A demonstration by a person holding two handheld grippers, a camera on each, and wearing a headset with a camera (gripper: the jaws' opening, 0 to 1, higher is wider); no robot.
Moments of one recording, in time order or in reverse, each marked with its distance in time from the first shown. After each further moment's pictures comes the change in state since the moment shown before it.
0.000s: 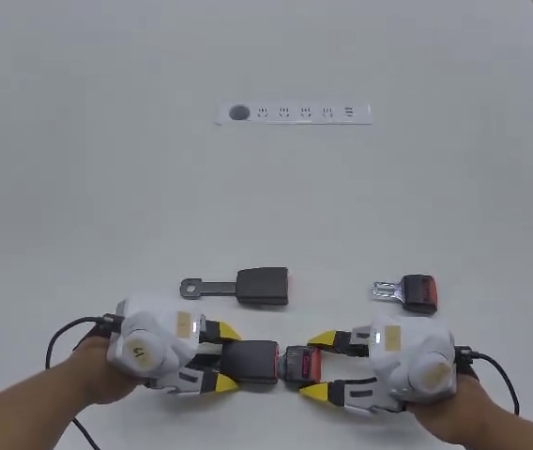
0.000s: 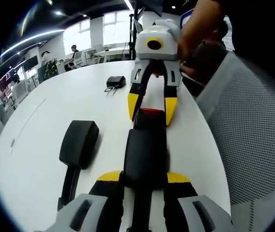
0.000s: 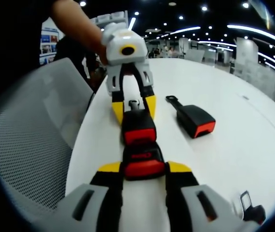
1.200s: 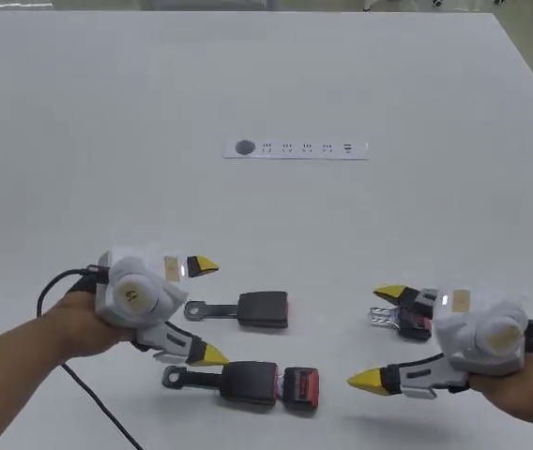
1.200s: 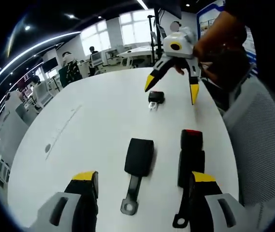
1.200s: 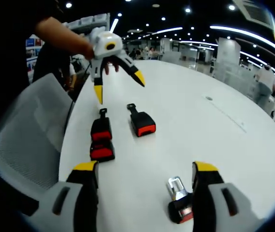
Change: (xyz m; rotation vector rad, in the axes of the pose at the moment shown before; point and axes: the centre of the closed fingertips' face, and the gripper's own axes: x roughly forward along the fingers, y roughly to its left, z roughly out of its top) left arm -0.066 0.084 0.040 -0.027 0.004 0.218; right arm -0.100 -0.086 0.004 0.065 0.001 -0.185
